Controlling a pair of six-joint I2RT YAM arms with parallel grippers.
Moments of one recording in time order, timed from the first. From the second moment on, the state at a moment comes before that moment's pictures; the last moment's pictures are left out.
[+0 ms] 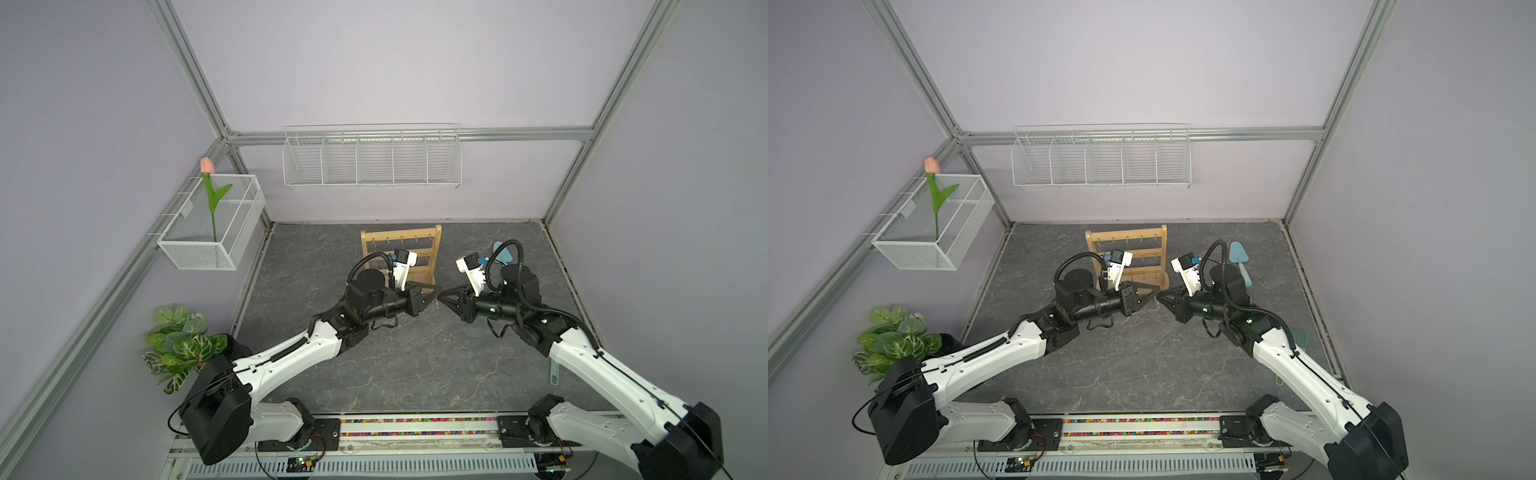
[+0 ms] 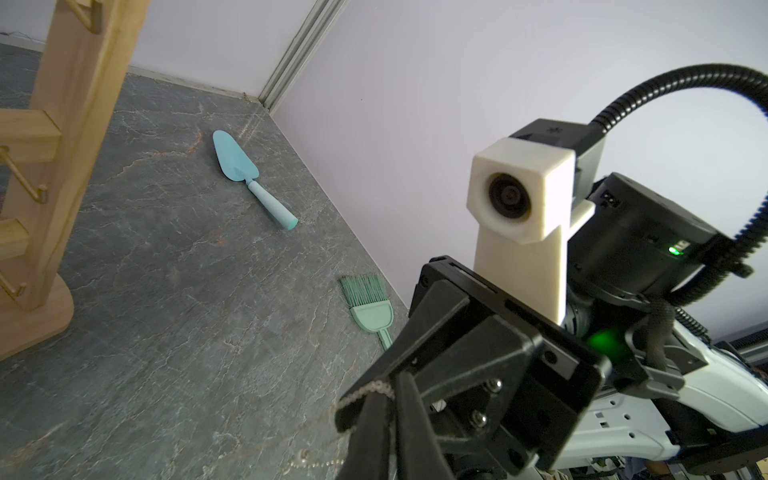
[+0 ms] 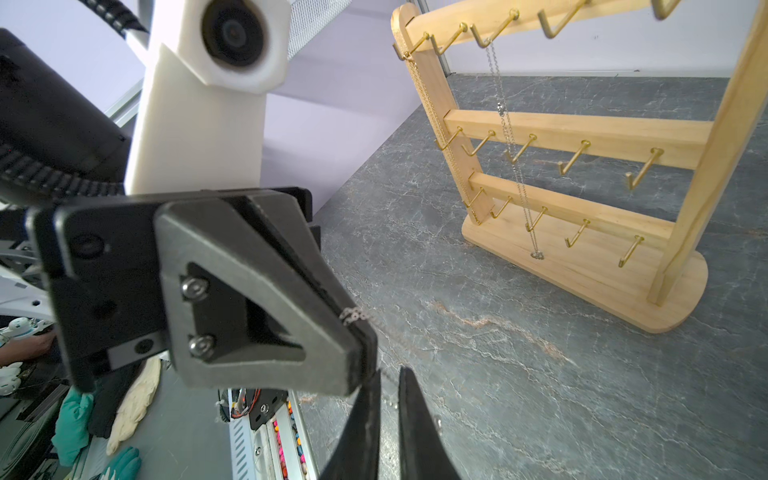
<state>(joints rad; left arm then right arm) -0.84 1.30 0.85 0.33 0.44 -0.73 0.55 1.06 0.82 -0.15 -0.58 0.33</state>
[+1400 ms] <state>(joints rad) -0.83 1.30 0.85 0.33 0.47 -0.76 0.55 1.07 0.74 0.05 -0.56 0.31</state>
